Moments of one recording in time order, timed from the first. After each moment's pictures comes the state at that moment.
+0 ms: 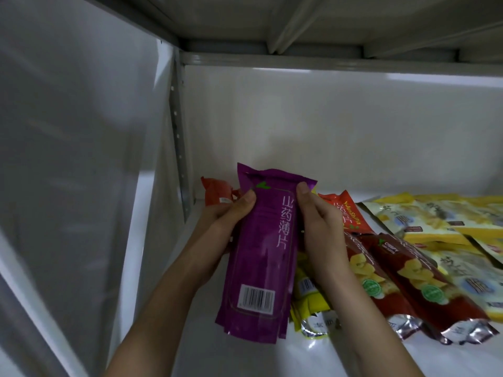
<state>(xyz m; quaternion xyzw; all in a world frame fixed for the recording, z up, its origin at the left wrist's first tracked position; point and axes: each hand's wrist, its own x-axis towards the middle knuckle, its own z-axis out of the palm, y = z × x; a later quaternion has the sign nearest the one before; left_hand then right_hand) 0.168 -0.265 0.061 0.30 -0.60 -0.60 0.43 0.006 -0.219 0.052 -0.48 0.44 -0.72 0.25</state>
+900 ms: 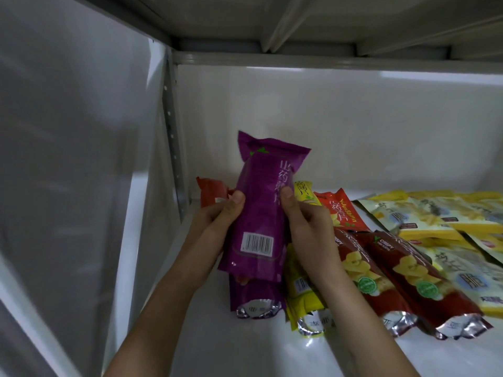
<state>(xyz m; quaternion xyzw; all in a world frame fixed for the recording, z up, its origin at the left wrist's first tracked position) 0.166 -0.267 0.052 0.26 -0.60 -0.59 0.47 0.004 -0.221 0.045 -0.53 0.47 -0.67 0.22</state>
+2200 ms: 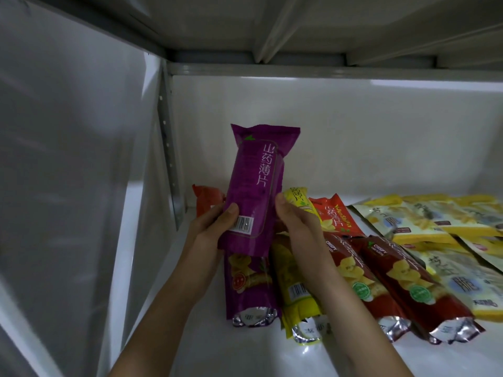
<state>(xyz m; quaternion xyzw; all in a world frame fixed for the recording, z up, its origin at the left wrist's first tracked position) 0.157 -0.273 0.043 0.21 -0.55 -0.63 0.51 0.001 -0.217 0.049 -0.51 0.42 -0.66 0.35</state>
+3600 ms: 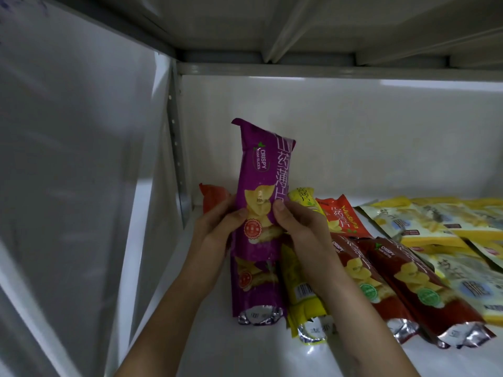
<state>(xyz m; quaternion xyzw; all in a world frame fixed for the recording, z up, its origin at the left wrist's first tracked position) 0.158 -0.270 0.045 0.21 -0.56 -0.60 0.53 0.002 -0.219 0.047 -0.47 0.41 -0.68 0.38</state>
